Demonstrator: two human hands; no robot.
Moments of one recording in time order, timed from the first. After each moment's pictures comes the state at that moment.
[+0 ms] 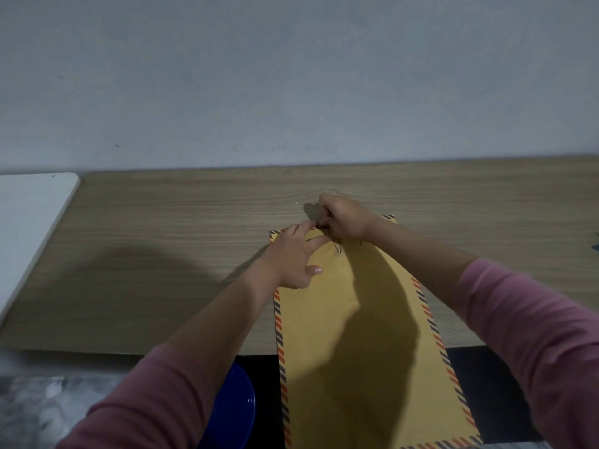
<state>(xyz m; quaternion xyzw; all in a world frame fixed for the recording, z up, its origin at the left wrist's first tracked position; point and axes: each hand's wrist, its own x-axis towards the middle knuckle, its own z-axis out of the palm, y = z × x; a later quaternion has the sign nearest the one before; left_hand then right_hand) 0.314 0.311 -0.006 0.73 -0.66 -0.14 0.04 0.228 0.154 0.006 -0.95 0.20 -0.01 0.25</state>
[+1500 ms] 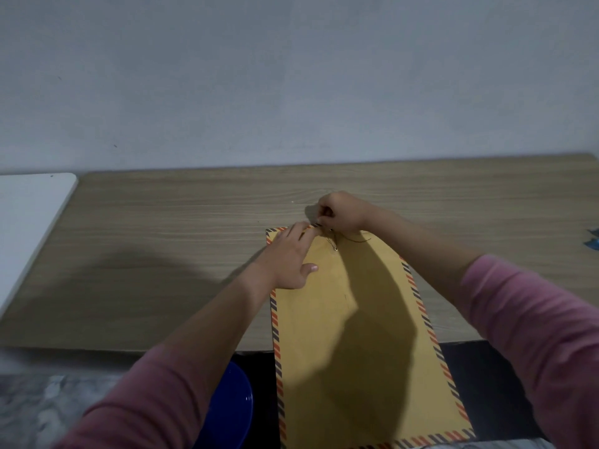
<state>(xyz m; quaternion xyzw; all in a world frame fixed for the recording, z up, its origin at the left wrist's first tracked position) 0.309 0.318 -0.010 0.74 -0.65 -0.14 0.08 0.226 0.150 0.026 -0.94 0.20 0.06 0.25</state>
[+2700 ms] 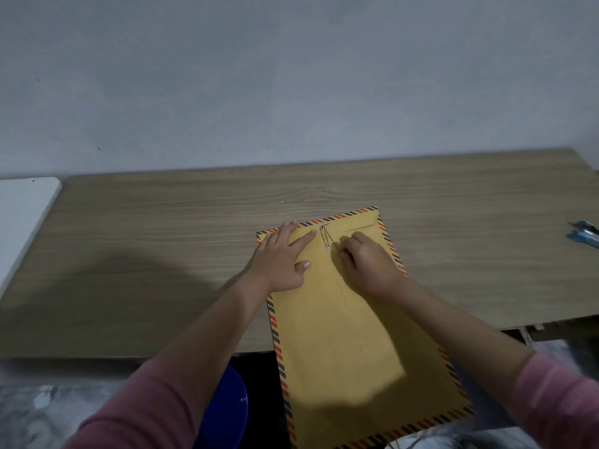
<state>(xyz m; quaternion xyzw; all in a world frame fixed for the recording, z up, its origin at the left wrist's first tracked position) 0.300 0.321 -0.023 0.78 -0.60 -0.15 0.07 0.125 0.209 -0.011 -0.94 0.28 -0.11 0.19</state>
